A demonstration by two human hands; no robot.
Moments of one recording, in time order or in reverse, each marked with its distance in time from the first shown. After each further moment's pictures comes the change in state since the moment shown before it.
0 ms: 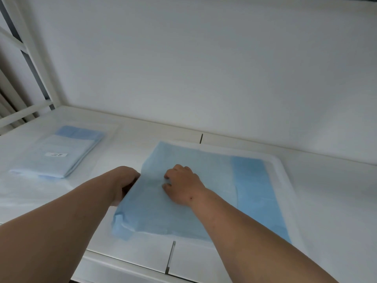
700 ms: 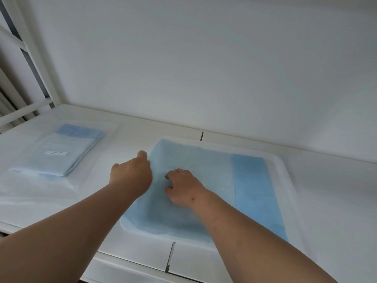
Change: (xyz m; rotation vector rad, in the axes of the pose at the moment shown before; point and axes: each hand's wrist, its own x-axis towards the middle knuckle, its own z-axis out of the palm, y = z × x) left_hand -0.018 0.000 0.032 1.087 0.595 0.719; right_hand 0.000 0.006 0.007 0.107 -0.067 0.015
